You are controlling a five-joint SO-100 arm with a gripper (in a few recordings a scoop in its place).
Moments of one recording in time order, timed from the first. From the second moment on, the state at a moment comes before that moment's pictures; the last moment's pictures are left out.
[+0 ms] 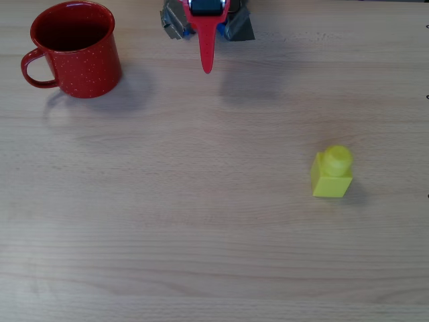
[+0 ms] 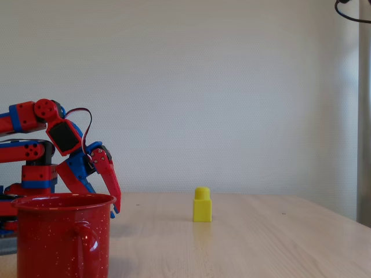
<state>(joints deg) -3.4 188.8 172.5 66.6 2.4</state>
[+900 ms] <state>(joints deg) -8.8 149.2 132.8 66.5 4.1</state>
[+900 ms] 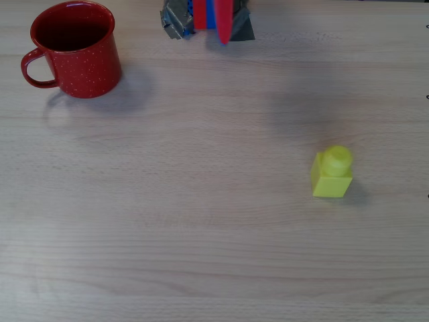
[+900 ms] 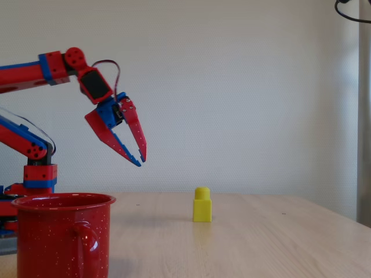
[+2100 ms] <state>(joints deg) -23.4 84.1 73.7 84.9 29.8</state>
